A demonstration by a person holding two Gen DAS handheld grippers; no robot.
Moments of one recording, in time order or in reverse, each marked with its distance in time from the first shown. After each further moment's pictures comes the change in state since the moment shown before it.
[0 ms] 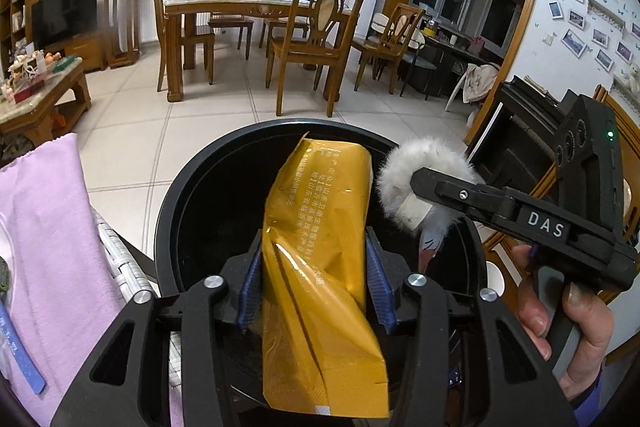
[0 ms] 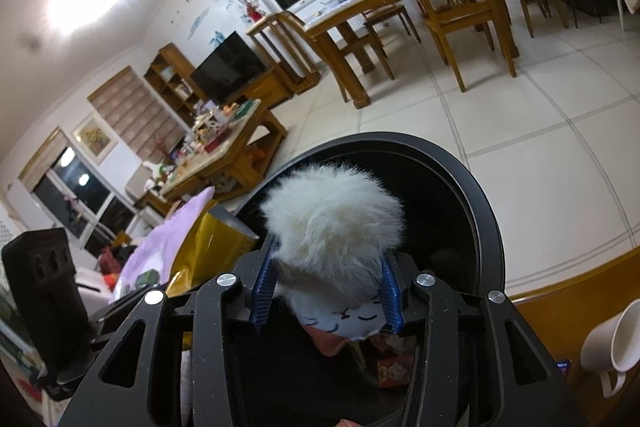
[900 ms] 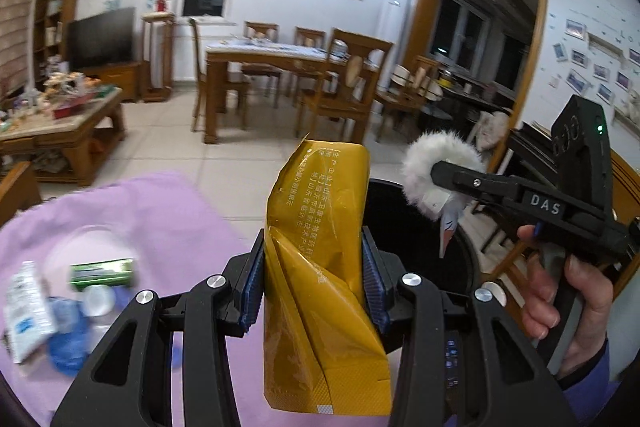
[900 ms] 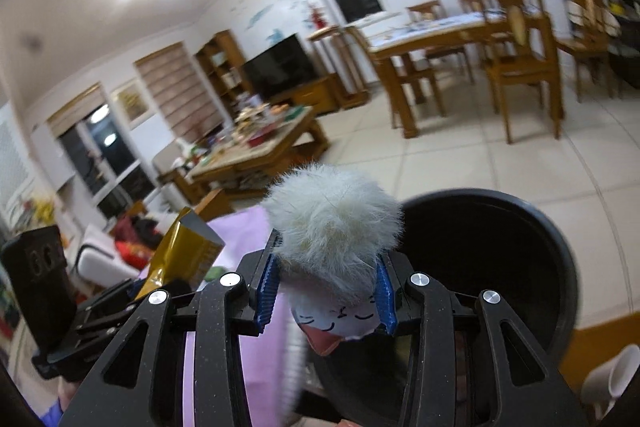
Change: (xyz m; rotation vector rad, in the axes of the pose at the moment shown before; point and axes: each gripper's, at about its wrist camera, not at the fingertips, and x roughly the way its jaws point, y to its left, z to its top) left arm -0.112 0.060 -0.007 -0.030 -0.179 0.050; right arm -0.041 0.116 0.005 -0.206 -0.064 0.082
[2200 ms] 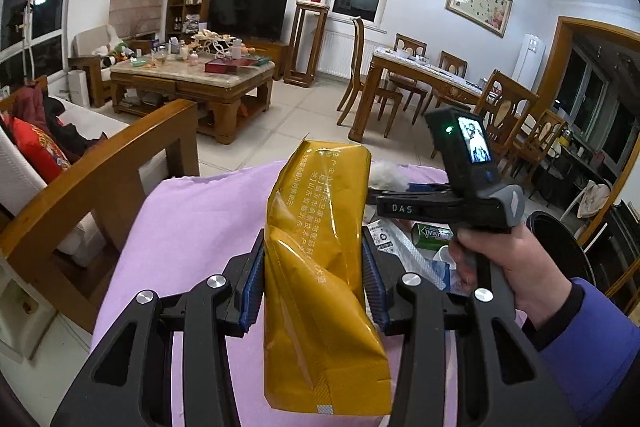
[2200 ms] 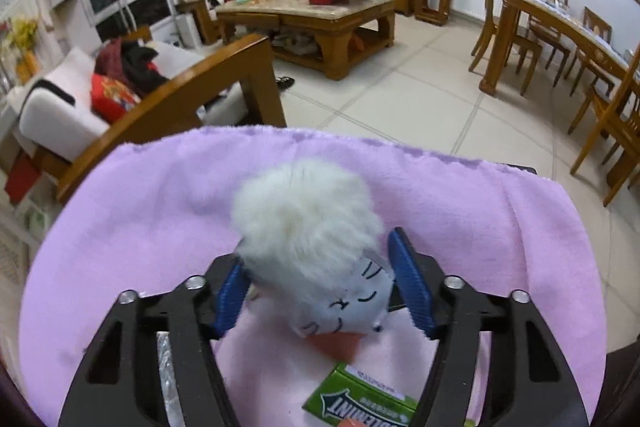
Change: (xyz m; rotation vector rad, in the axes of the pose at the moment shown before) left arm -0.161 0.265 -0.048 -0.299 -0.039 0.411; right arm 0.412 0.344 -0.083 -0.487 0.458 -0.052
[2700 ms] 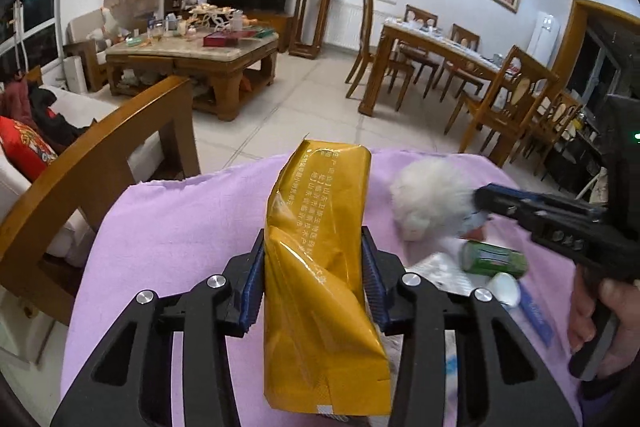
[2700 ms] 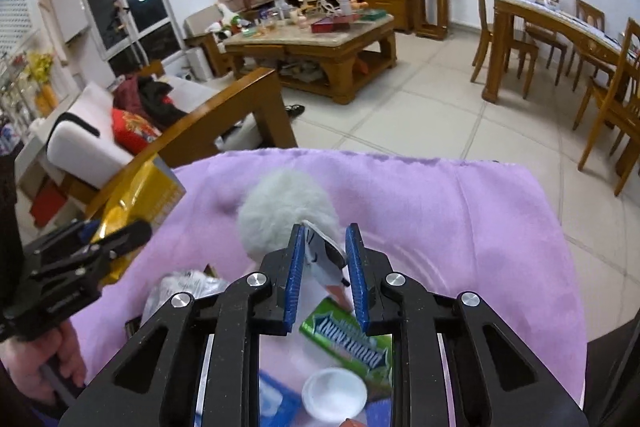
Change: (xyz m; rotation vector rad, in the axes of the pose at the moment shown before) left arm 0.086 0.011 0.017 0.014 0.109 0.015; right arm -0.055 -0.028 -0.019 0.079 -0.098 0.102
